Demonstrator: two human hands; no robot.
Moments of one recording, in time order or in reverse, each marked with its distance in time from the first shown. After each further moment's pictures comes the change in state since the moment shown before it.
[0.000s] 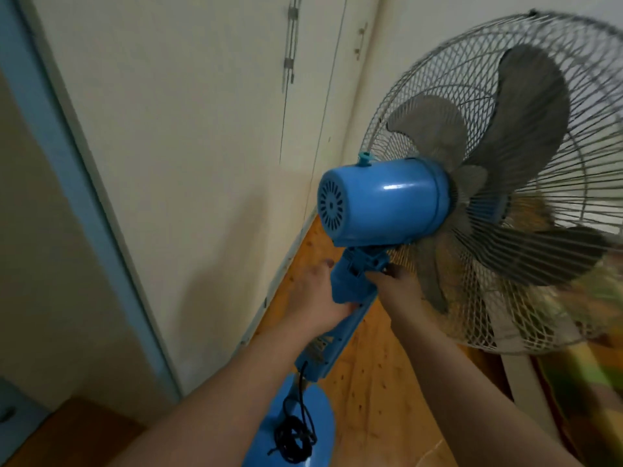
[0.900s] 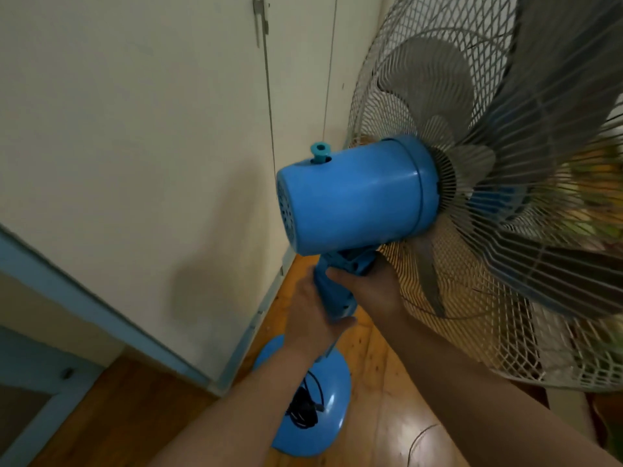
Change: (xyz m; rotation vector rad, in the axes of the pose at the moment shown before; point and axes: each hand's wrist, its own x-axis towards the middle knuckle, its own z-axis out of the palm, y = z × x) left_hand 0.023 -0.031 0.071 -0.220 0.166 -0.099; right_hand 0.050 0.017 0.011 -0.107 -0.171 -0.133
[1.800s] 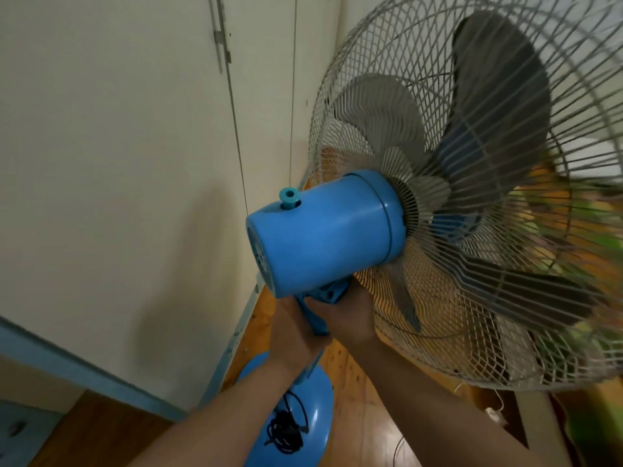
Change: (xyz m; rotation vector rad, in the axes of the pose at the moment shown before) left_hand 0.016 -0.003 0.006 -0.129 -0.033 0.161; right_hand -0.012 0.005 0.003 -0.104 0.143 -0.074
